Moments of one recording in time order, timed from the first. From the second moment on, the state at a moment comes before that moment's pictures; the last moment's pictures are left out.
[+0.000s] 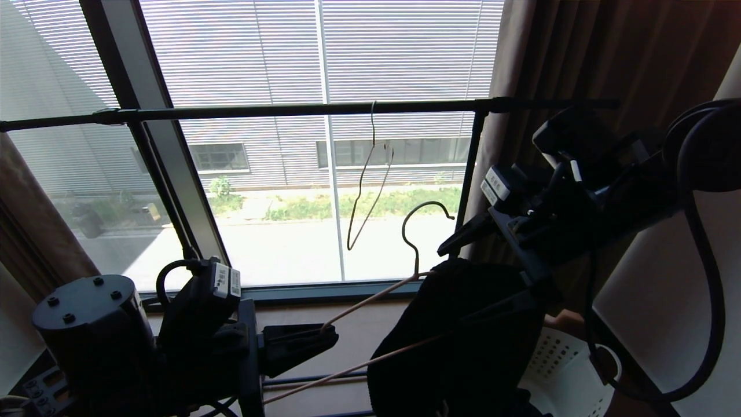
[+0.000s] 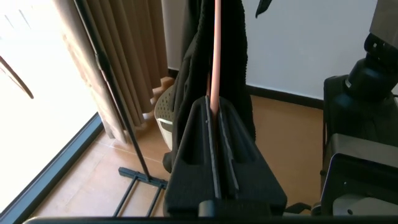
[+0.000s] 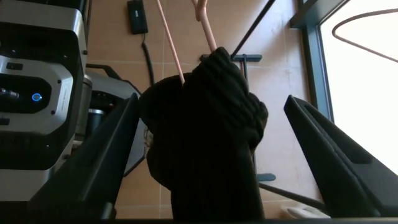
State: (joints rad) left arm -0.50 1.67 -0.22 -1.32 -0.68 0.10; right arm 0.45 1.84 -1.57 0.77 0.74 -0.94
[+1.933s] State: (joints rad) left arm -0.47 1.73 -0.21 -1.43 -0.68 0.09; right arm 0.46 1.91 -1.60 0.77 0.76 -0.91
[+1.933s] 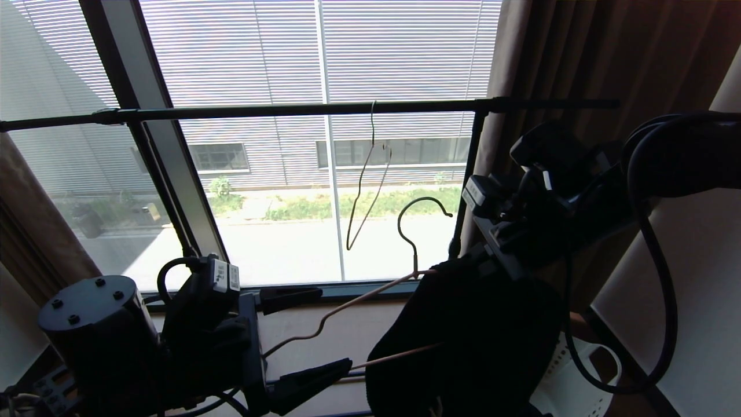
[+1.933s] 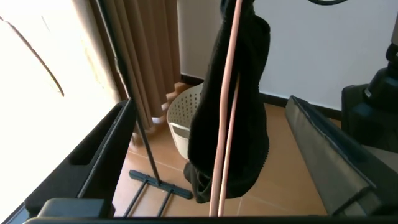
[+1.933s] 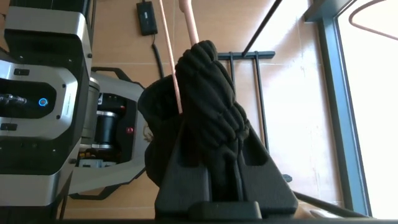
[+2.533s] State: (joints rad) left arm -0.30 1.49 -0.15 -1.30 -0.67 -0.05; right arm 0.43 1.88 -1.65 0.77 0.81 -0.72
